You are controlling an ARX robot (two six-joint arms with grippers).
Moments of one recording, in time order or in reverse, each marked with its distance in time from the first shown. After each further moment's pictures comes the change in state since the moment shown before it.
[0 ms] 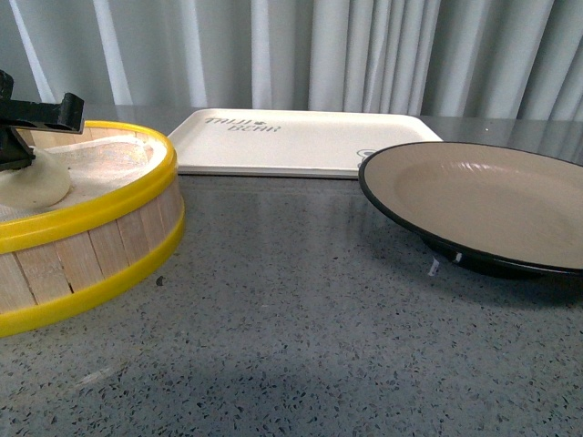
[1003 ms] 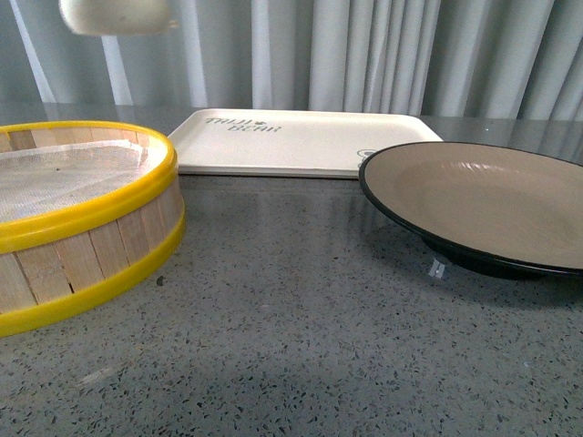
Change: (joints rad) left arm -0.288 -0.084 0.246 -0.076 0.015 -0.033; right arm 0.000 0.000 0.000 0.000 0.000 0.000
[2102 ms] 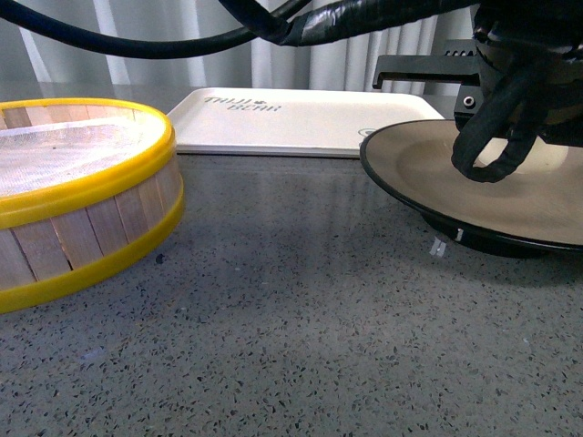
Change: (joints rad) left arm -0.371 0.620 0.297 0.246 -0.054 -0.123; right arm 0.000 0.000 0.000 0.000 0.000 0.000
